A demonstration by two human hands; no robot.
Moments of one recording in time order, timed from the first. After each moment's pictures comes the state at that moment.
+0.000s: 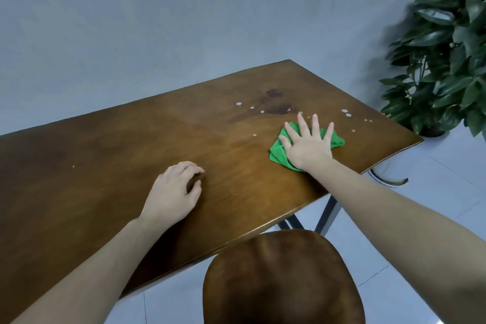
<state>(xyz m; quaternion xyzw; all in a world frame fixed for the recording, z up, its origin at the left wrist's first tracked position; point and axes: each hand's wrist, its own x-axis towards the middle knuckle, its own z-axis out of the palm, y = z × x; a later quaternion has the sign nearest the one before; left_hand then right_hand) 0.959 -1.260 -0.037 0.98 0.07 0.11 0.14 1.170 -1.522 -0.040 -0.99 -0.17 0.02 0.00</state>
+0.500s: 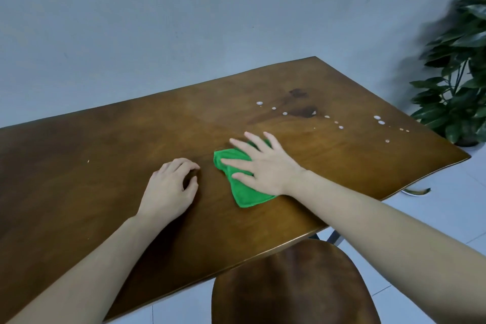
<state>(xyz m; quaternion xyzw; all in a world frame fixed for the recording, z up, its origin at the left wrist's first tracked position) 0.965 -1.215 -0.039 0.98 0.15 0.10 0.13 1.124 -1.423 -0.036 -0.84 -0.54 -0.03 -0.03</state>
